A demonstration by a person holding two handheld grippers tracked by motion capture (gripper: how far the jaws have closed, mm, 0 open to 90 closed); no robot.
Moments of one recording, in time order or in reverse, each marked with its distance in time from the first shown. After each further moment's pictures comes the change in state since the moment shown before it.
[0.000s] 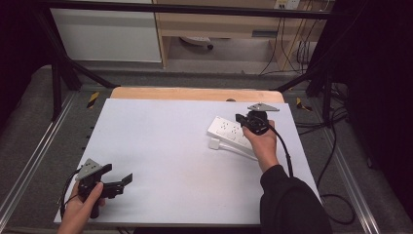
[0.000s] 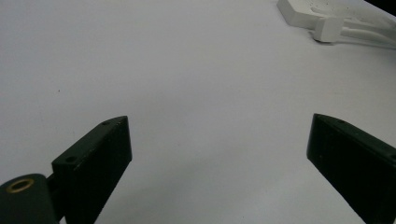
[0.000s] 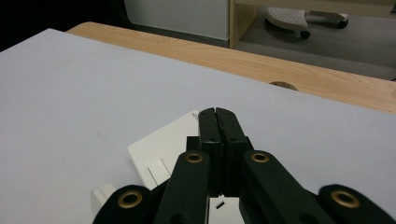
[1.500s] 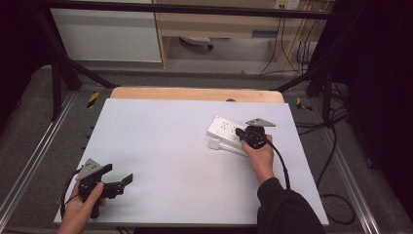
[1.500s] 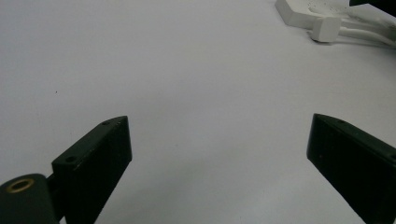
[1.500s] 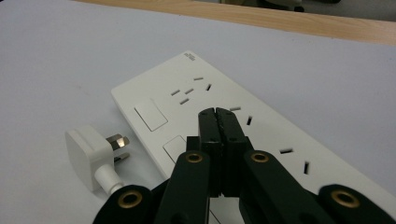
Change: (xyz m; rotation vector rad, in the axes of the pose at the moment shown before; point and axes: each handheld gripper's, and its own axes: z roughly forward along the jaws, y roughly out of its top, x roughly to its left) left arm -0.001 0.000 0.000 -0.002 -0.004 0.002; right arm 0.003 -0.052 0.008 0.055 -0.039 0.028
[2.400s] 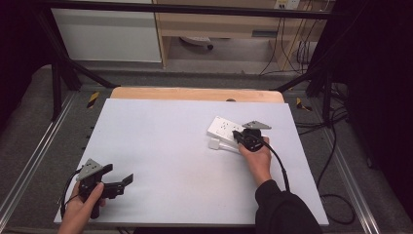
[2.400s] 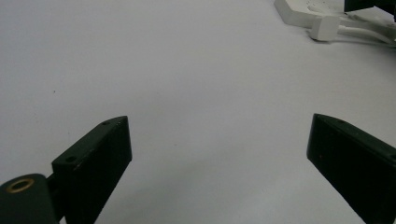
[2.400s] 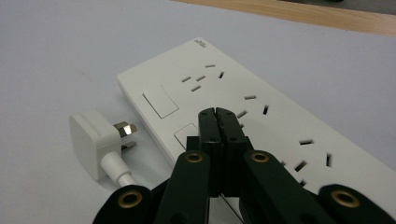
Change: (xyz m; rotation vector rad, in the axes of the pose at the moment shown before) left arm -0.001 0.000 0.000 0.004 -0.006 0.002; right arm 0.008 -0.006 0.004 0.016 0.000 -0.031
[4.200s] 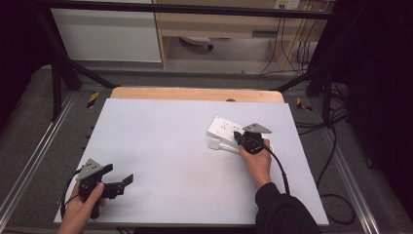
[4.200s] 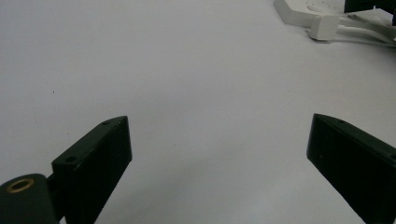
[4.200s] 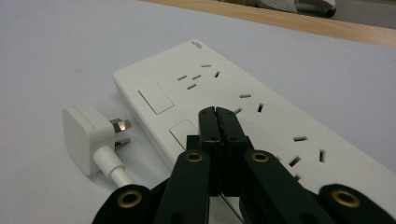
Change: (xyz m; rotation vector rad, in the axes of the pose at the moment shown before) left arm 0.000 0.000 0.000 0.001 0.001 0.003; right arm 0.001 -0.009 -0.001 -0.047 -0.026 -0.028
